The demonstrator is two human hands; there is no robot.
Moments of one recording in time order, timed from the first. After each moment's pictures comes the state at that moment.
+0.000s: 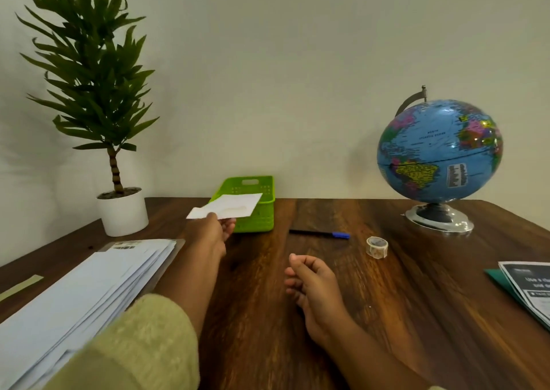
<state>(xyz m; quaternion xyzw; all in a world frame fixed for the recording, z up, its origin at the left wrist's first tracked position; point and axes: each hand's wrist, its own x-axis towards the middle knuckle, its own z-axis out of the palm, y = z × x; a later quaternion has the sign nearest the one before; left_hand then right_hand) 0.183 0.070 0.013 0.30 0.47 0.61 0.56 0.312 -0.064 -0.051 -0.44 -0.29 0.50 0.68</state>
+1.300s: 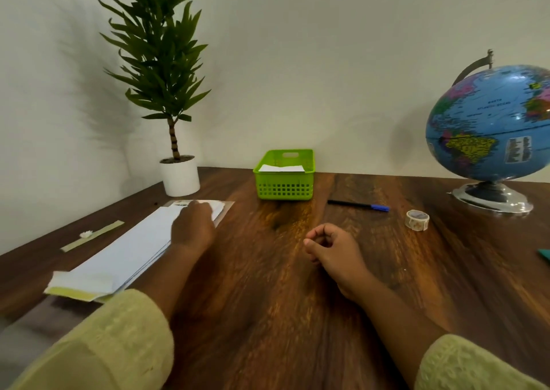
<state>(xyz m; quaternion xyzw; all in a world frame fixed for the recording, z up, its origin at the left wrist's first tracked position) 0.056 0.035 -0.035 0.66 0.69 0.29 -0.06 0.297 -0.071 -0.059 -0.56 -0.53 0.34 0.54</state>
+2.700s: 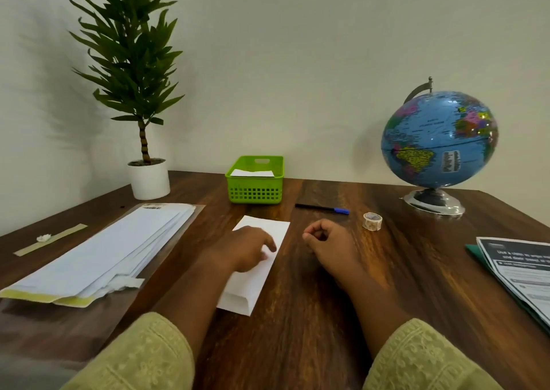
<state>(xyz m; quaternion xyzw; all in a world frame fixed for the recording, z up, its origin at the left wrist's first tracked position) 0.164 -0.038 -0.021 0.88 0.47 0.07 0.09 0.344 -0.085 -0.049 -0.64 -0.55 0.19 0.50</state>
